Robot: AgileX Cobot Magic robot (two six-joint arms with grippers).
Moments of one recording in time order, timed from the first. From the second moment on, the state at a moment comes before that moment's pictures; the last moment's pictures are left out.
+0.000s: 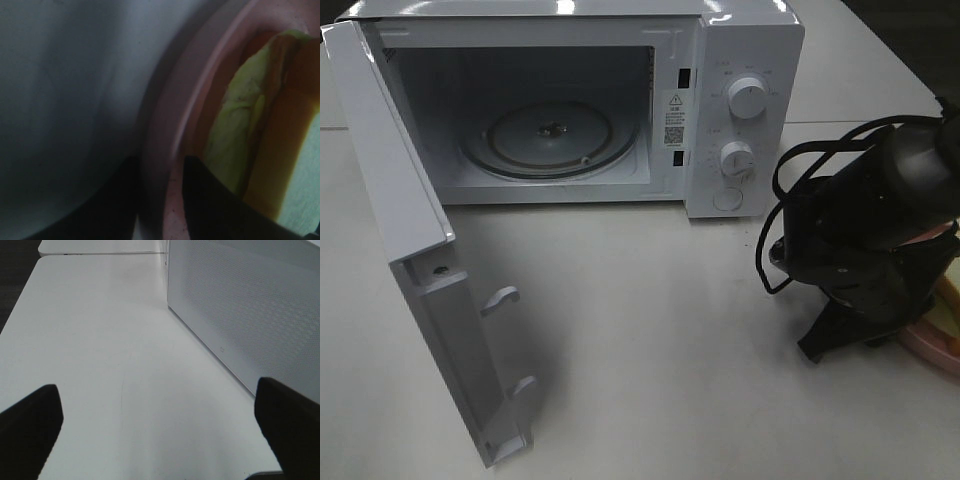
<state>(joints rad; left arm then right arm) 0.03 0.00 -0.50 -0.08 1.04 0.07 0.56 1.98 -0.83 -0.94 0.83 0.96</state>
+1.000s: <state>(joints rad) 0.03 0.00 -0.50 -0.08 1.04 0.07 0.56 1.19 -0.83 -0.28 0.97 0.25</state>
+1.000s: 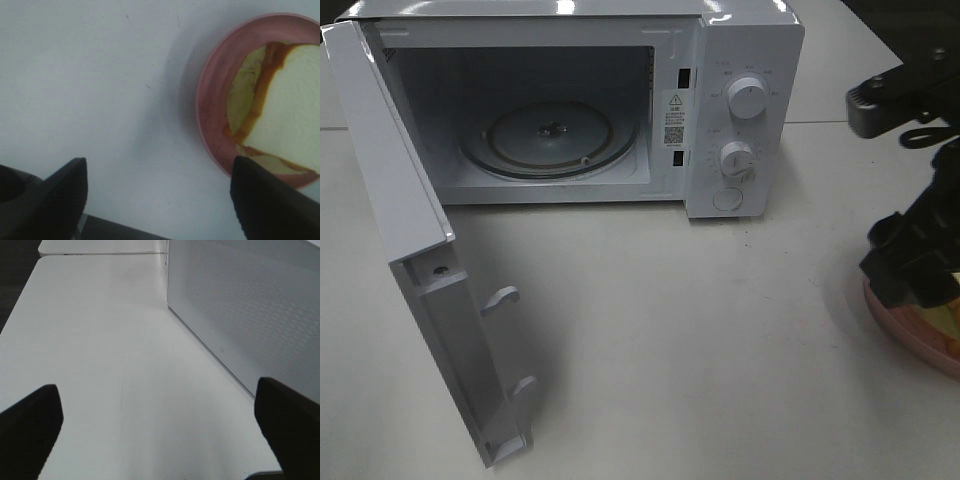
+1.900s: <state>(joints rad) 0.03 0.00 -0.50 -0.08 1.04 0.07 0.45 0.39 -0.65 -0.17 1.15 0.10</state>
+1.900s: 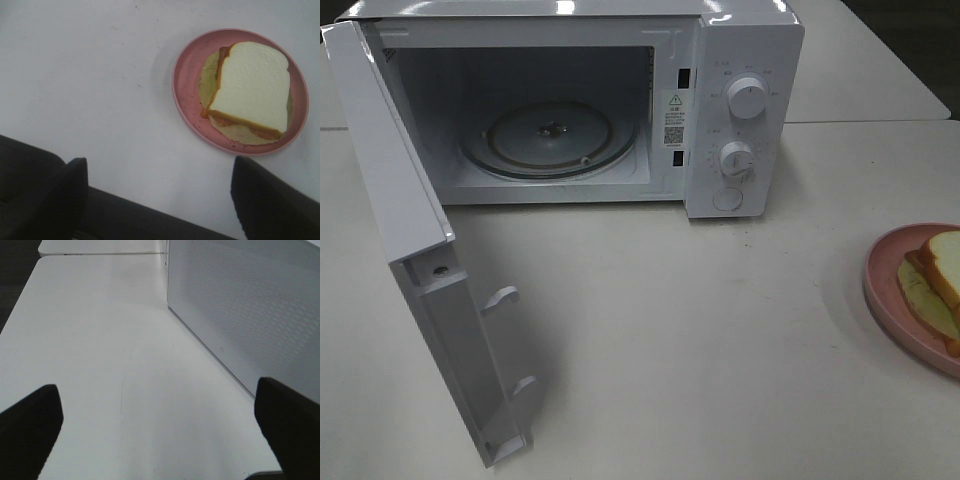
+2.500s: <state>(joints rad) 0.03 0.00 -0.50 -0.08 1.04 0.07 0.11 0.02 -0.51 0.02 1.04 -0.05</state>
